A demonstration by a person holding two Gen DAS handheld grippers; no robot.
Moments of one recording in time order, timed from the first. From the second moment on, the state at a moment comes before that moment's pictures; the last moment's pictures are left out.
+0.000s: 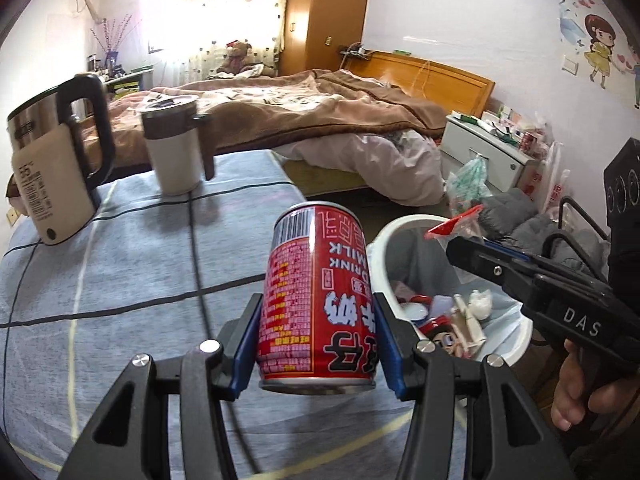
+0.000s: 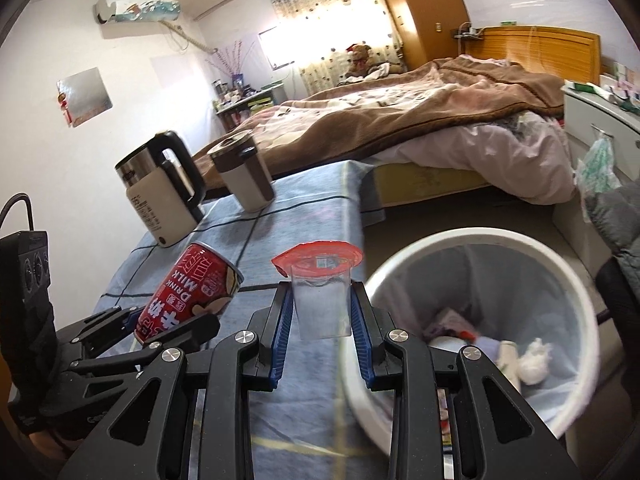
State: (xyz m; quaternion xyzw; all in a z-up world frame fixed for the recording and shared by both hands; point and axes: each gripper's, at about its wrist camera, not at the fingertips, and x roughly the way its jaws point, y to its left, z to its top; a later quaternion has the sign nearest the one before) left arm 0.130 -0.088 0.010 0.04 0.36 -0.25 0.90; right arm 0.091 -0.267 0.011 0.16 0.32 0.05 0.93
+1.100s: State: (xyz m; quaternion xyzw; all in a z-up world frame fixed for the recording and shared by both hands) left arm 0.117 -0.218 -0.021 0.06 0.40 -0.32 0.86; right arm 0.068 -0.384 -0.048 0.15 0.40 -0.06 0.90
